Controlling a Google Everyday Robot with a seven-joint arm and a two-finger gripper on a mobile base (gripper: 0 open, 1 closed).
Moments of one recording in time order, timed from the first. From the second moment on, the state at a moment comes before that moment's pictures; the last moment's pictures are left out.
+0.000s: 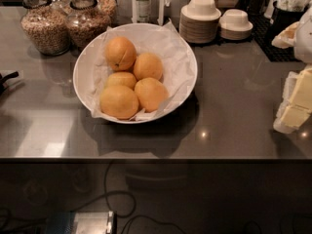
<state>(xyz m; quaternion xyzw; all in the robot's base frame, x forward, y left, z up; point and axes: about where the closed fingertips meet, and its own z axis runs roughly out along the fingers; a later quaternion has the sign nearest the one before) 0.438 -0.217 0.976 -0.60 0.78 -0.03 0.16</state>
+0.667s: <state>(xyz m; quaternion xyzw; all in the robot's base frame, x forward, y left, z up) 0.442 -0.208 0.974 -0.62 0.77 -0.02 0.16</state>
